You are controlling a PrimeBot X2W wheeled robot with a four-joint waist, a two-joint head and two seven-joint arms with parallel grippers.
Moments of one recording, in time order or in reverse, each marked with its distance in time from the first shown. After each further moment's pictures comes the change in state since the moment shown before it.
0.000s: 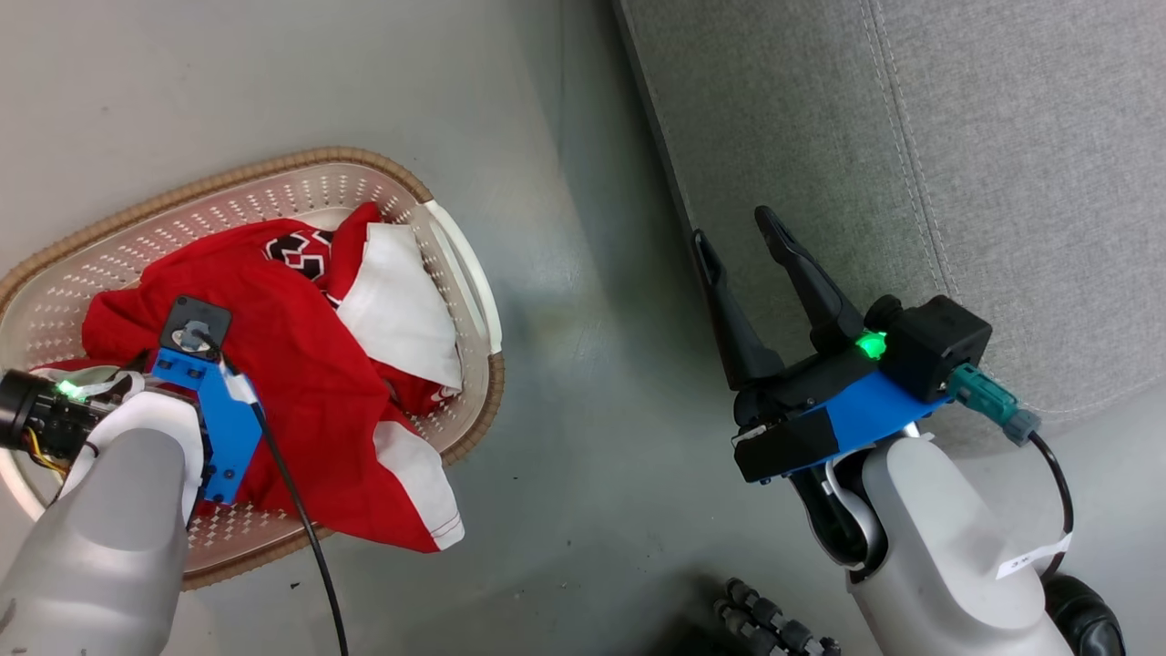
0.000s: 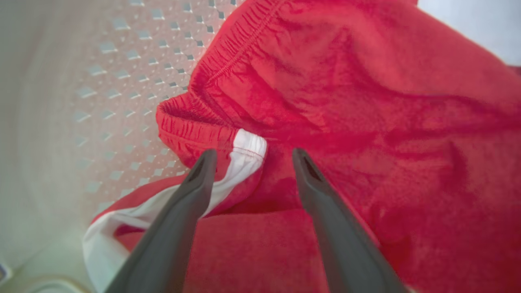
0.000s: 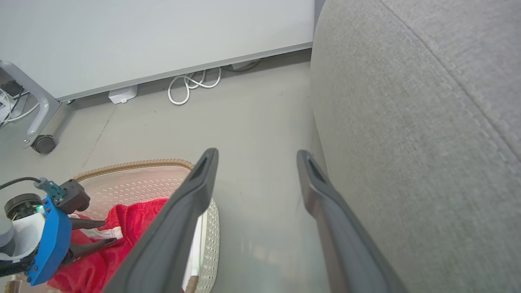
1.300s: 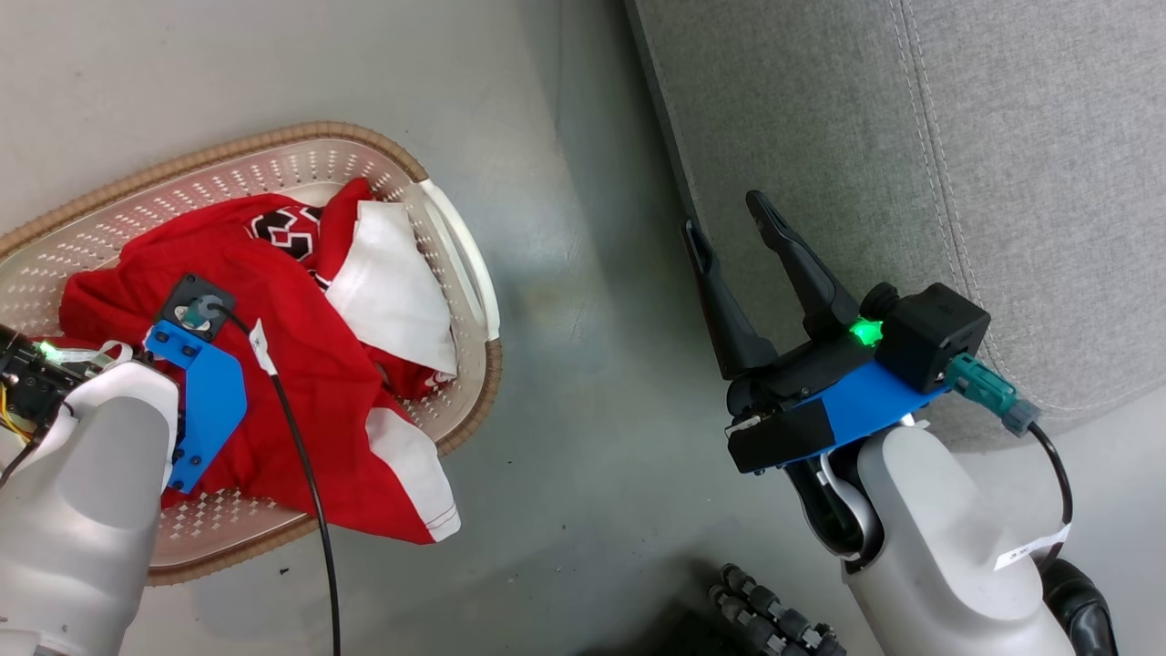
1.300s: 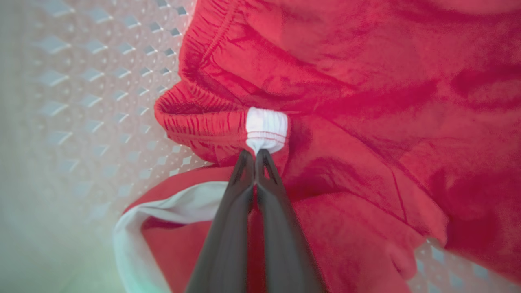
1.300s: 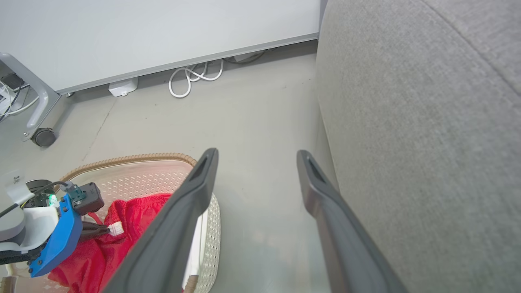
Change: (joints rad) left arm -0.076 0.056 -0.174 0.009 0.069 -0.027 0.152; right arm -0.023 0.000 0.017 -0.011 0.007 0.000 0.000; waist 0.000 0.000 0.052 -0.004
